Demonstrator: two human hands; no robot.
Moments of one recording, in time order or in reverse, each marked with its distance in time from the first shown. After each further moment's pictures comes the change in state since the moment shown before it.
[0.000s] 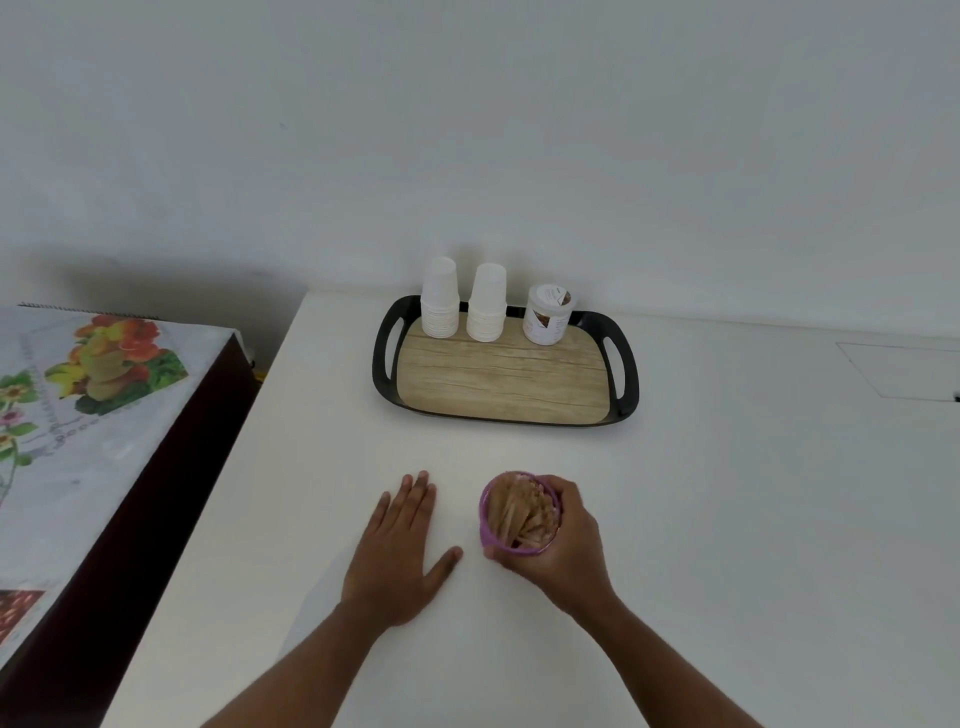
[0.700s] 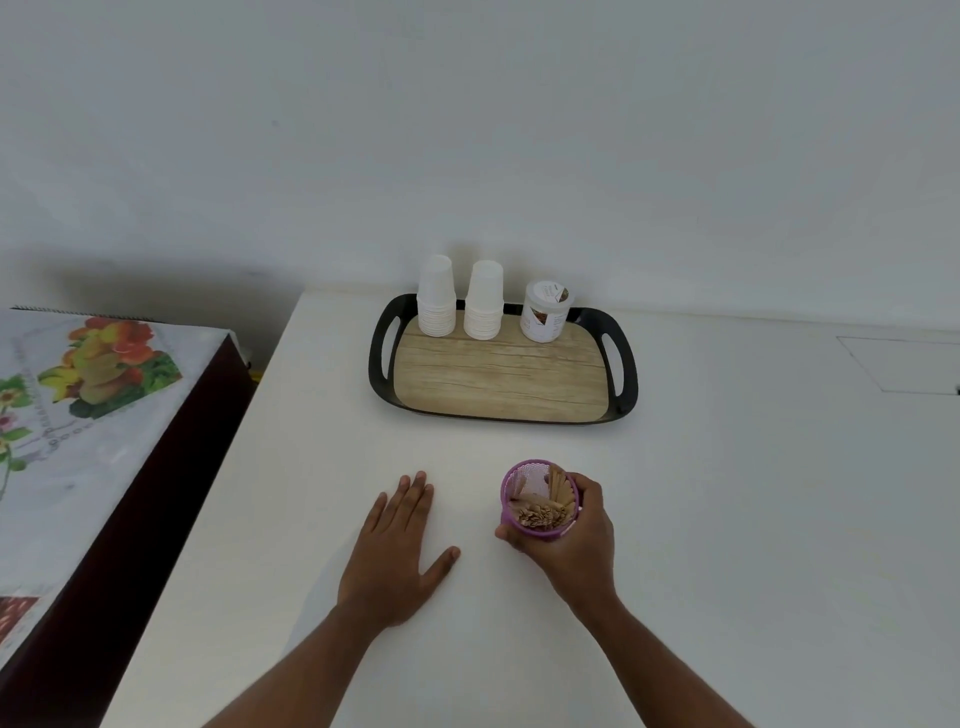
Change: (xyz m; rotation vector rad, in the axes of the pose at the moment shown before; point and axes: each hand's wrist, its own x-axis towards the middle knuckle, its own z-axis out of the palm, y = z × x) left_hand 0.000 0.000 -0.001 -0.017 0.007 -0.019; right_hand 0.001 0.007 -0.003 0.064 0.161 0.068
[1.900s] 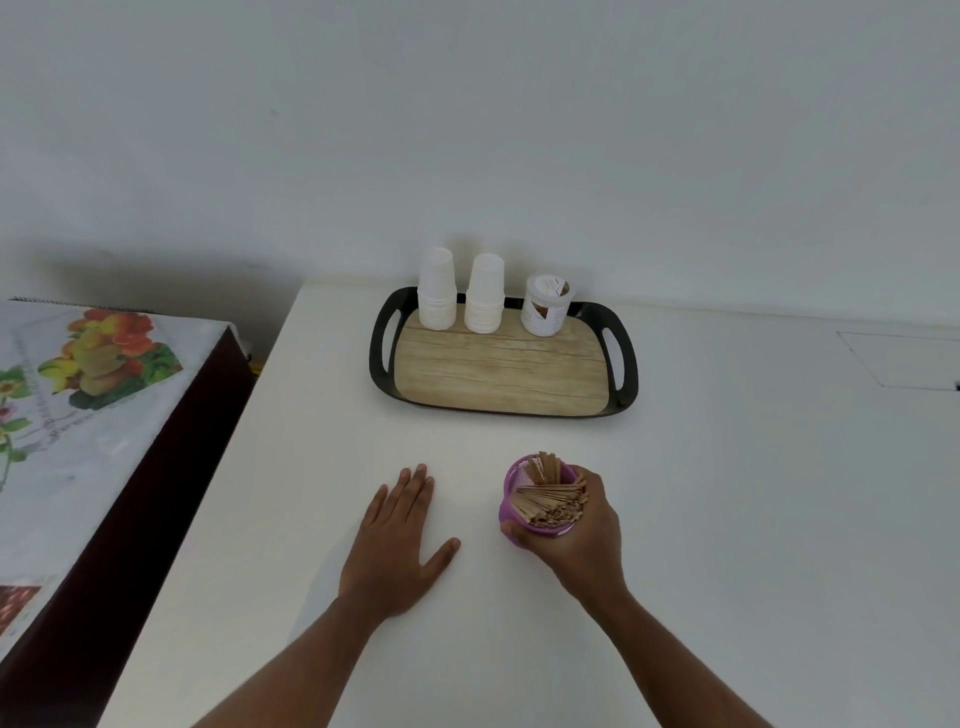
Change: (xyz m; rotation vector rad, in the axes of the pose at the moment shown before) left_hand 0.000 0.000 0.001 -0.017 0.009 -0.005; right_hand -0.002 -0.008 -0.010 -0.031 -0.076 -0.055
